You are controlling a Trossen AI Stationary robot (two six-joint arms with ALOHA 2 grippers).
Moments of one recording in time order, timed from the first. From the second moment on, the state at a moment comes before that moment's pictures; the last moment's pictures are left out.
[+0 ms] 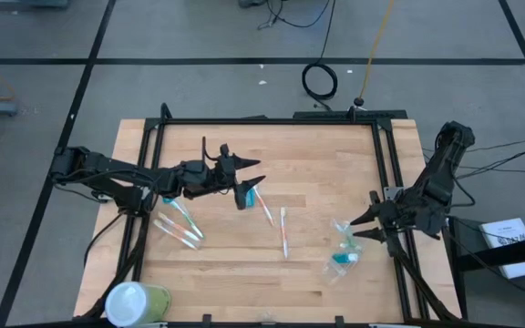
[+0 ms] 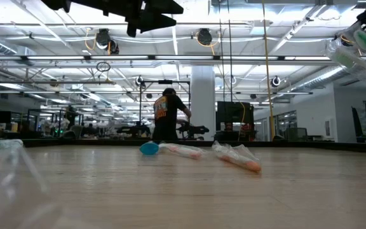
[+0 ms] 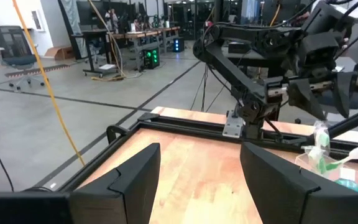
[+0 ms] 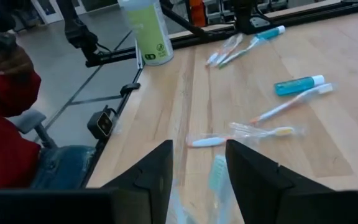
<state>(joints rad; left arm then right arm) -0.06 1.34 0.81 0.48 -0.36 0.00 0.98 0.48 0.43 -0.37 0.73 0.59</state>
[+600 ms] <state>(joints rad) -0.11 1.25 0.81 0.26 -0.43 -0.03 0.98 0.47 0.43 0.20 0.74 -0.22</state>
